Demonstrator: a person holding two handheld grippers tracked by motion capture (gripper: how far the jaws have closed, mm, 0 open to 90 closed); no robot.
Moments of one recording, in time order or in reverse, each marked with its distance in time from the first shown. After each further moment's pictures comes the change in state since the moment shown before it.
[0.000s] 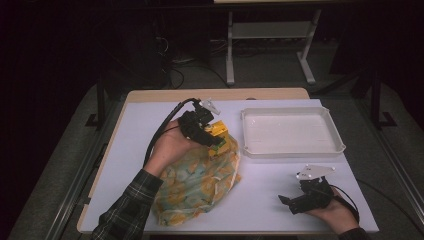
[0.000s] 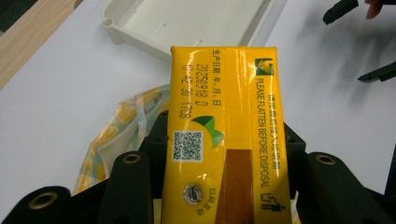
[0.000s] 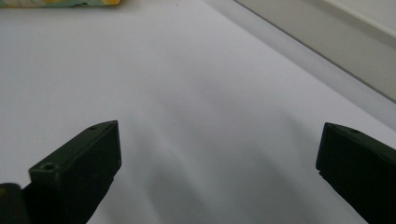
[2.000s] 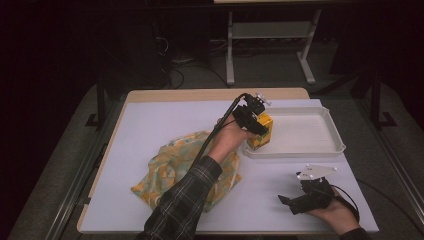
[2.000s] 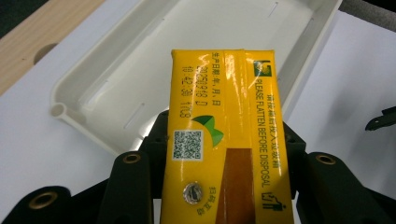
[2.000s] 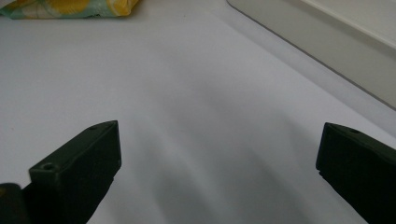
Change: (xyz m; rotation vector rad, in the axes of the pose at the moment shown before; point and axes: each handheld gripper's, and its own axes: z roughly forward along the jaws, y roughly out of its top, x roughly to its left) left arm -0.011 0.087 0.116 -0.039 0.016 -0.077; right arm 0.001 0.001 -0.003 -0.027 0.023 0.007
